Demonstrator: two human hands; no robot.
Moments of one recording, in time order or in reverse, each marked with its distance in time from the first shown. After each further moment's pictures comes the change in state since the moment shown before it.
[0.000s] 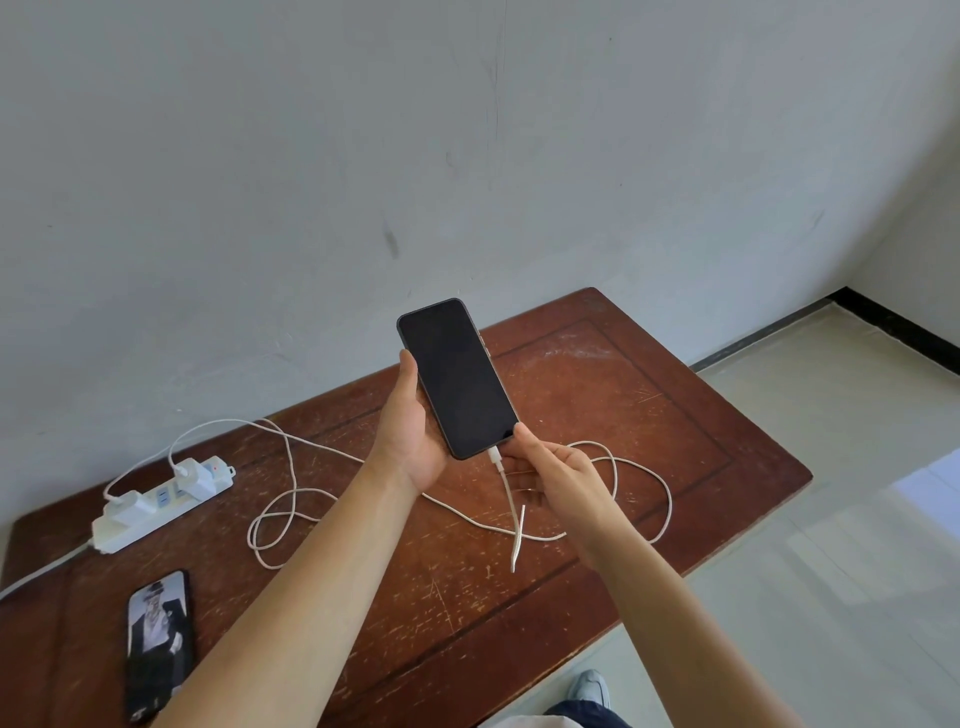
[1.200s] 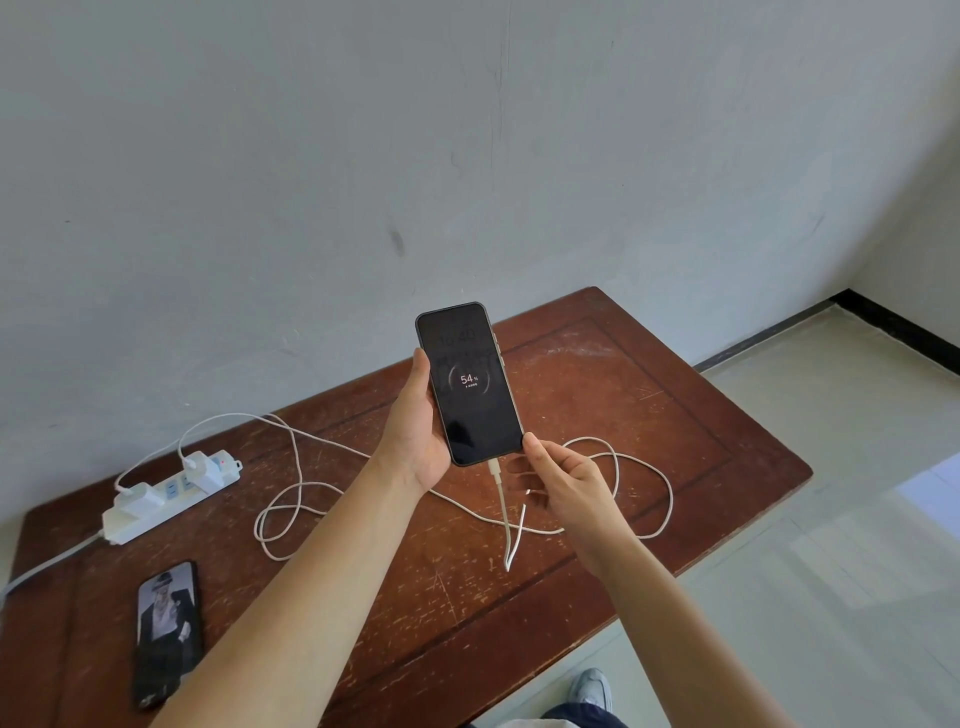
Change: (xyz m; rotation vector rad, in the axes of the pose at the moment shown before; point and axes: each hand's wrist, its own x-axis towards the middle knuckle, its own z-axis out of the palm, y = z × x) left_hand -0.015 -0.002 0.006 0.148 0.047 -0.001; right_hand -0.004 0.024 -0.007 -0.026 0.036 -0.115
